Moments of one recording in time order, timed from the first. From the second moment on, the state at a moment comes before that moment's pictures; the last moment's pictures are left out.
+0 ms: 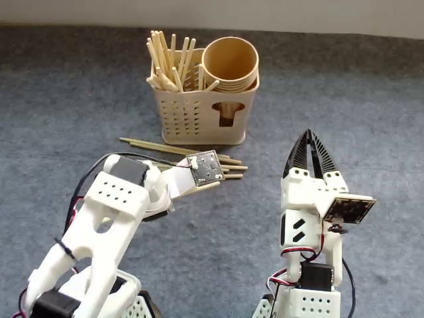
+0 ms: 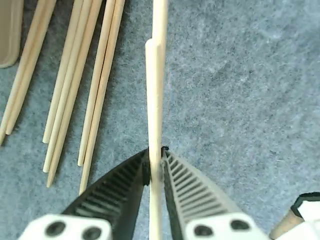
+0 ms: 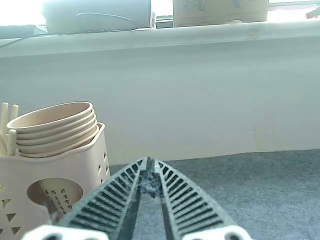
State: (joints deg) left arm 13.7 -29.8 42.9 77.8 -45.1; right arm 0.3 -103.8 96.0 7.4 -2.4
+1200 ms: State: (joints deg) left arm 13.7 -48.5 35.2 77.9 -29.3; right arm 0.3 -103.8 96.0 7.4 -2.4
